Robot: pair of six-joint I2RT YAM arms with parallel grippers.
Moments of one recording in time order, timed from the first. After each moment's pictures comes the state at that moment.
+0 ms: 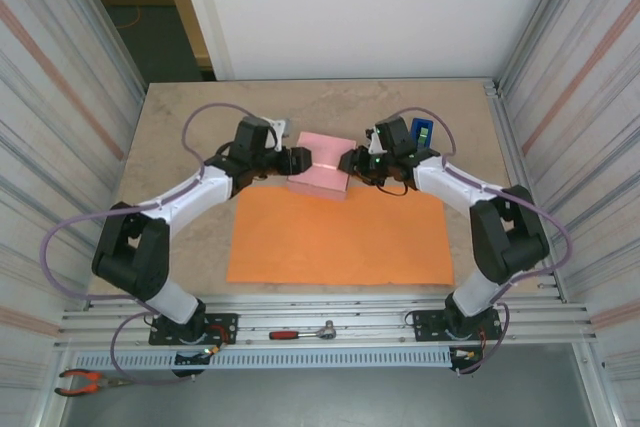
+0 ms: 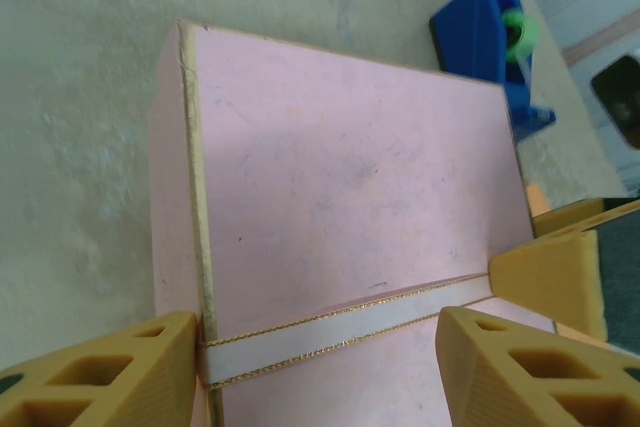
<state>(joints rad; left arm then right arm) -0.51 1.54 1.03 -0.15 0.29 -0.43 0.46 1.61 1.05 -0.25 -0.44 0.79</state>
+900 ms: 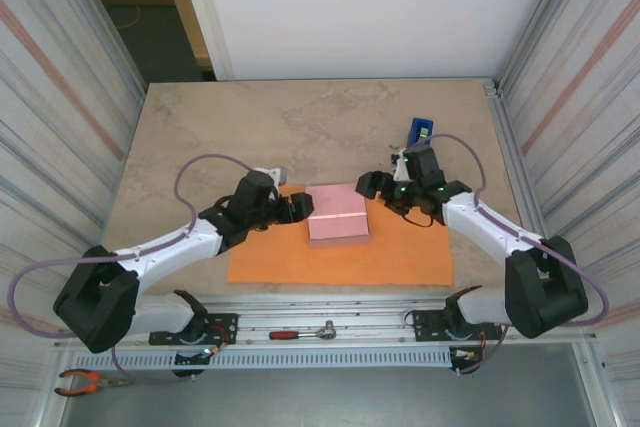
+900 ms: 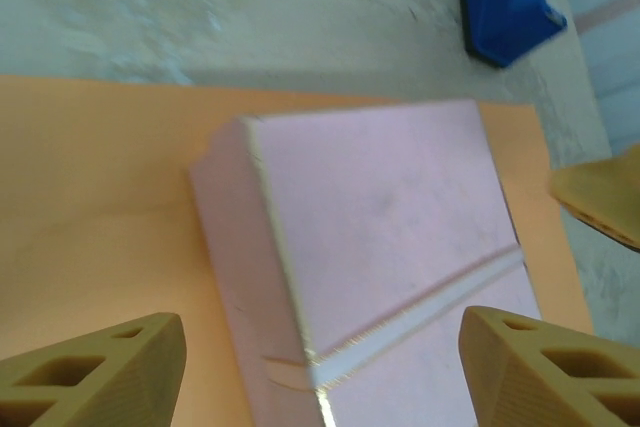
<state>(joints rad) -0.65 1.26 0.62 -0.01 0.13 -0.71 0.36 1.29 0.75 -0.27 -0.43 0.75</state>
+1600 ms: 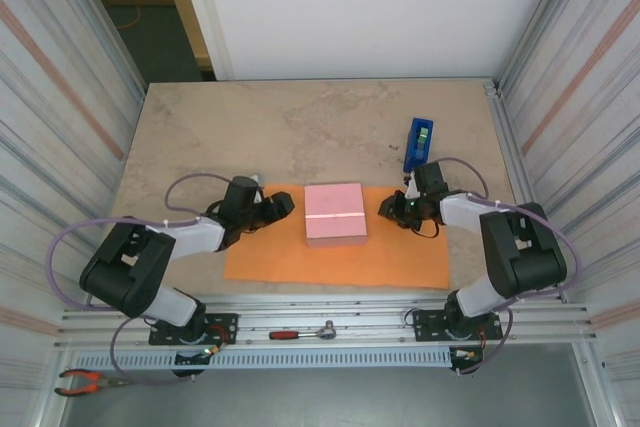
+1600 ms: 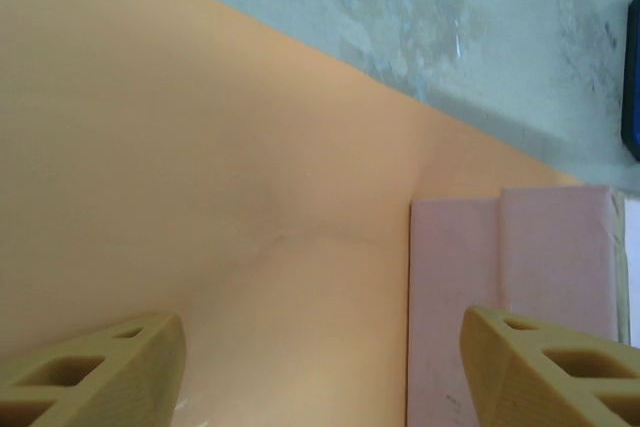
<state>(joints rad) -0.46 1.47 0.49 0.26 0.18 -0.81 0.25 1.55 0.62 -0.15 -0.46 0.69</state>
